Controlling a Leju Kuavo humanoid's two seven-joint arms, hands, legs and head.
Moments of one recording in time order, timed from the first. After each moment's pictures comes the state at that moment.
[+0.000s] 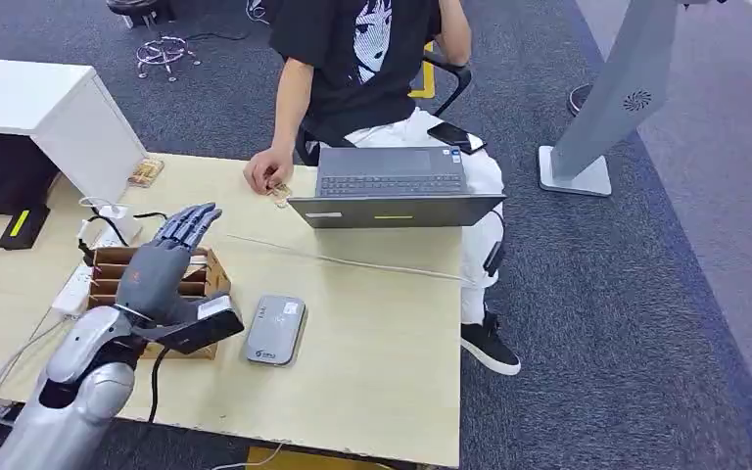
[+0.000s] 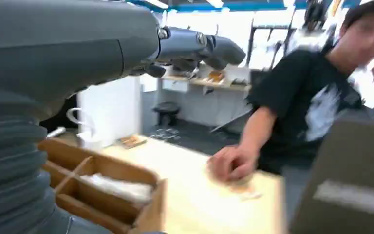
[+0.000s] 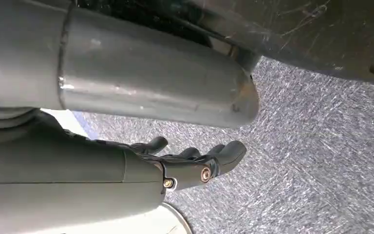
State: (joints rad) left arm -0.20 0.38 -0.25 -1.64 -0.86 0.01 -0.07; right arm -0.12 0.13 1.53 -0.13 -0.82 -0.54 0.06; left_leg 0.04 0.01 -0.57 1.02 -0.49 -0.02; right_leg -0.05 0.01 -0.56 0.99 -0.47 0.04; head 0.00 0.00
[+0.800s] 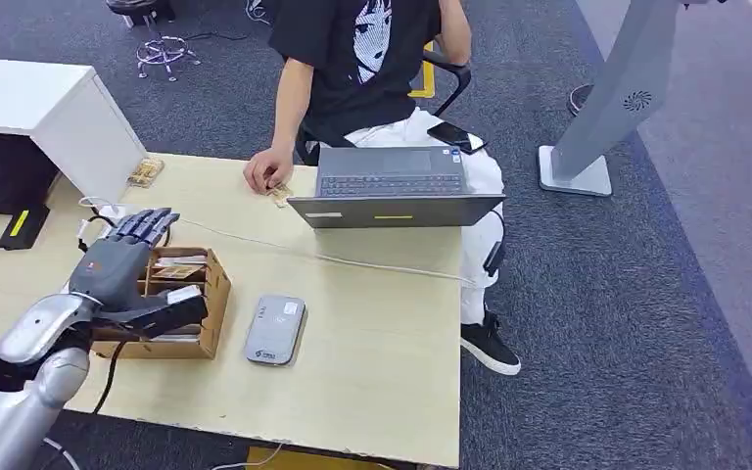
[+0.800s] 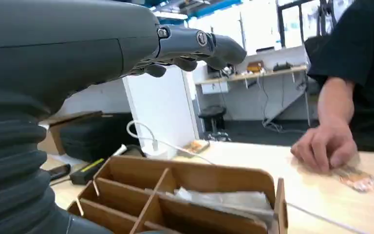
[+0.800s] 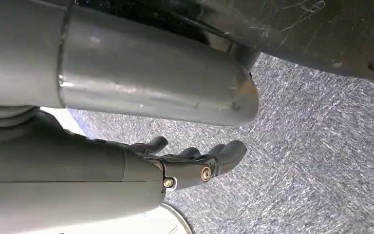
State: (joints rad) left arm -0.25 0.53 -0.24 -1.54 -0.93 -0.03 -0.02; right arm -0.12 0.13 1.53 -0.13 -0.82 -0.54 0.05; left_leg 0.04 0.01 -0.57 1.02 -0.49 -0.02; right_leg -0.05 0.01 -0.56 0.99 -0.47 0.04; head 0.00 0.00
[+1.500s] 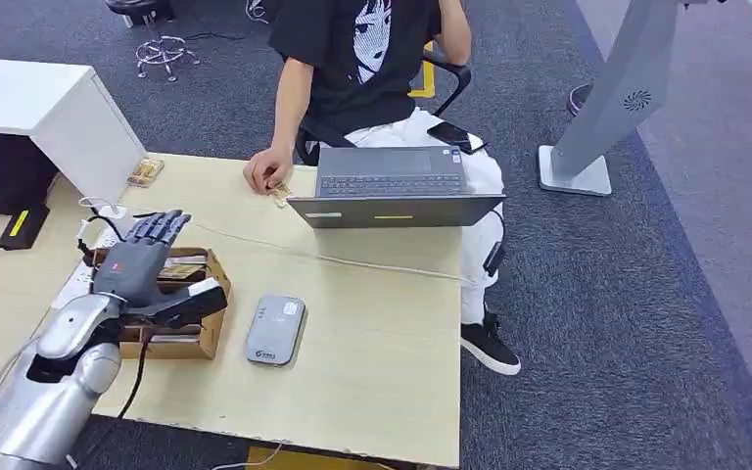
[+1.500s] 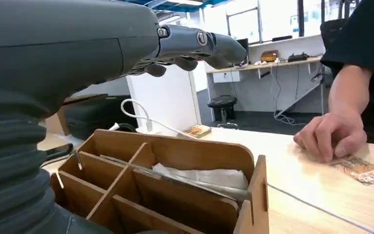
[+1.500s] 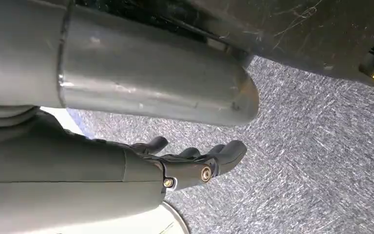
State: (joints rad) left arm -0.29 0.43 -0.24 -1.39 -0.98 0.03 -0.01; right arm -0.12 0.13 1.53 -0.13 -0.80 -0.53 0.04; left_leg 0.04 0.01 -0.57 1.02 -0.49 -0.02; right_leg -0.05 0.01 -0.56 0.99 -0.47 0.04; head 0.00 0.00
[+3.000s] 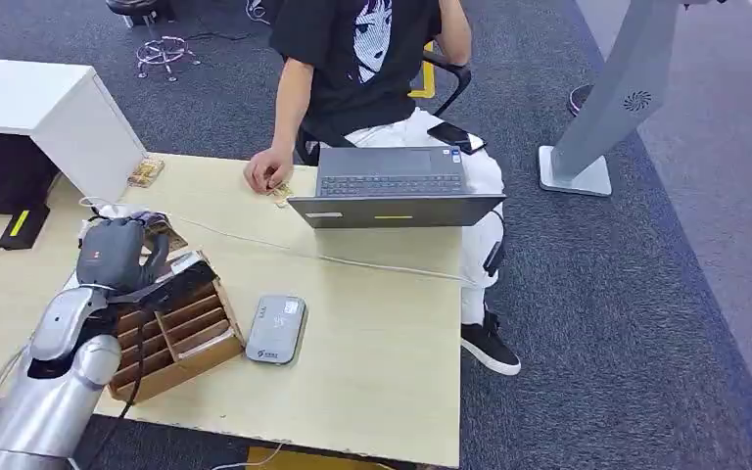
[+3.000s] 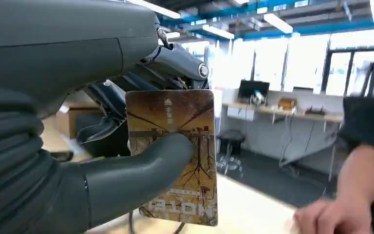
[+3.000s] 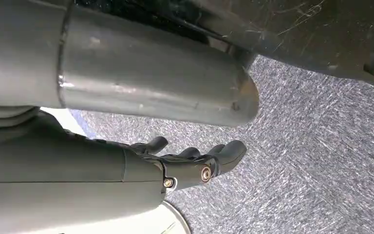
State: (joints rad) left arm -0.30 0.36 -0.13 -1.44 -0.97 0.20 -0.01; right arm -0.12 0.13 1.53 -0.13 -0.80 -0.54 0.05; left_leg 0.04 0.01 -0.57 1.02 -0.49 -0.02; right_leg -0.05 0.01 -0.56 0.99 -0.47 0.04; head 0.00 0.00
